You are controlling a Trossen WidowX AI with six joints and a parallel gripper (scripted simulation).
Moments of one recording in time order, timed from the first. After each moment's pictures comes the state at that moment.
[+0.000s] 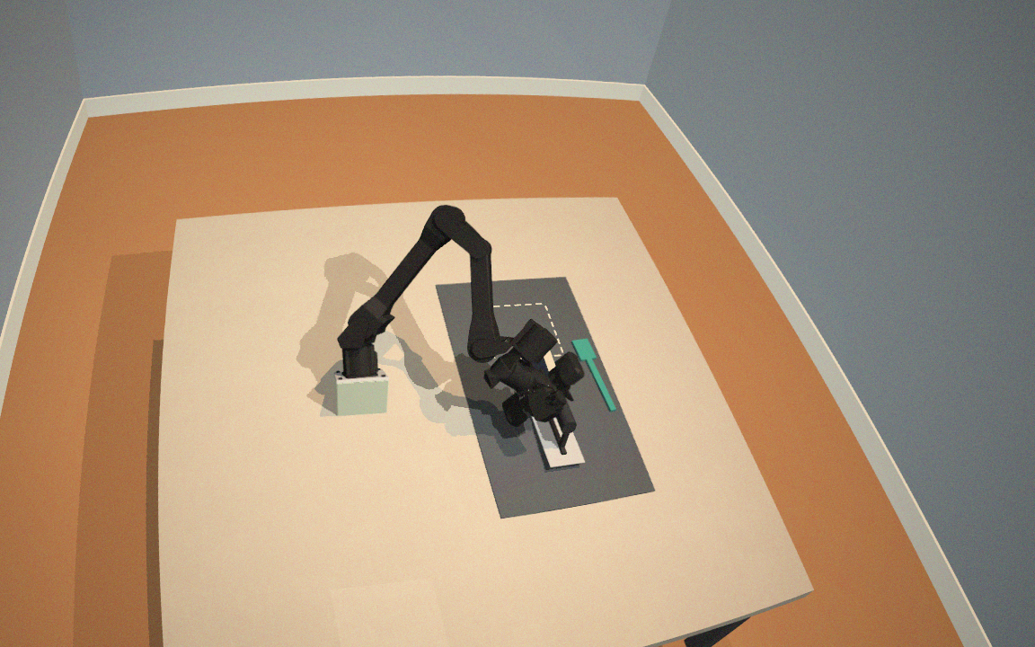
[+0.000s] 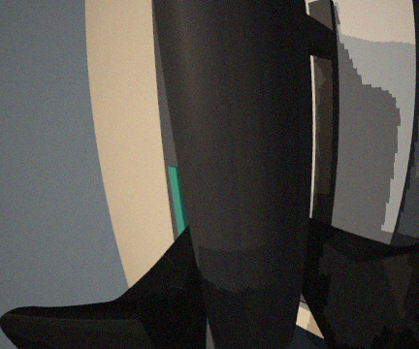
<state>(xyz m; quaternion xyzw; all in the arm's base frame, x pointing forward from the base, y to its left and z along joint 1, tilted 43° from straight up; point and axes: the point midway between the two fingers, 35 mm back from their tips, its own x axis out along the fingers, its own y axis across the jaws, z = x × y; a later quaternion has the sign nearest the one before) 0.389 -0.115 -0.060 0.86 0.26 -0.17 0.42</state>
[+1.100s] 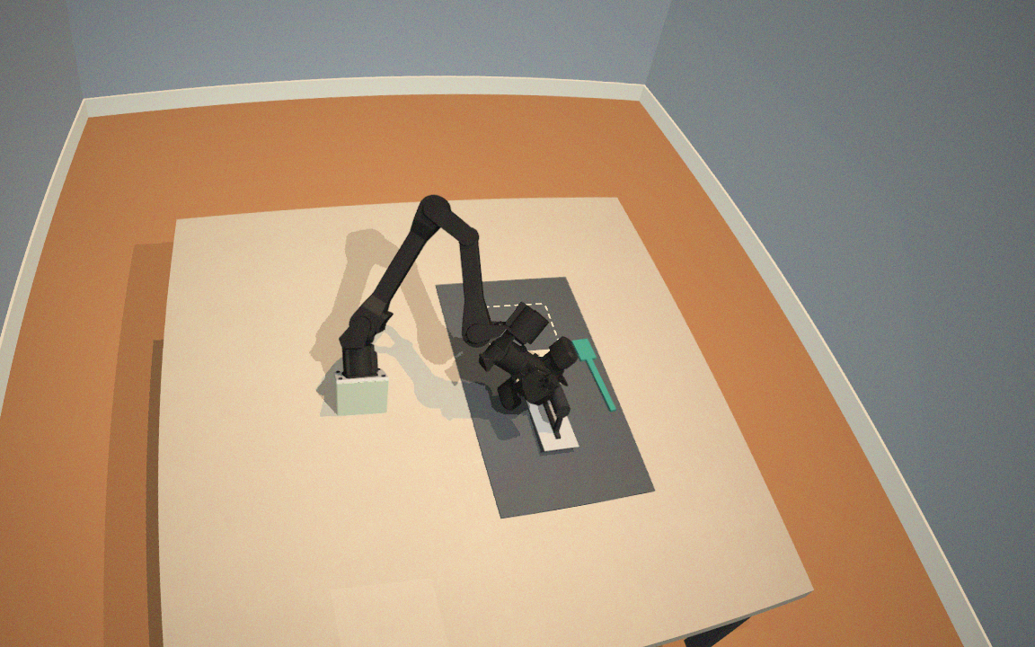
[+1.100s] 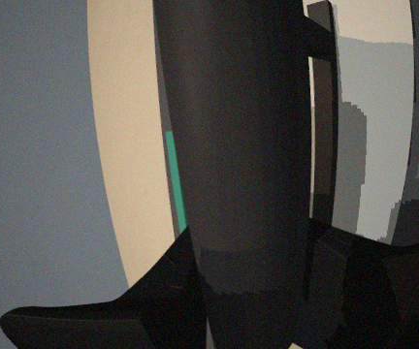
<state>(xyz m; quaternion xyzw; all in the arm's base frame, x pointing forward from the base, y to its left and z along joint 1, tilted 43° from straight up) 0.391 -0.084 -0.034 0.86 0.25 -0.17 0.41</state>
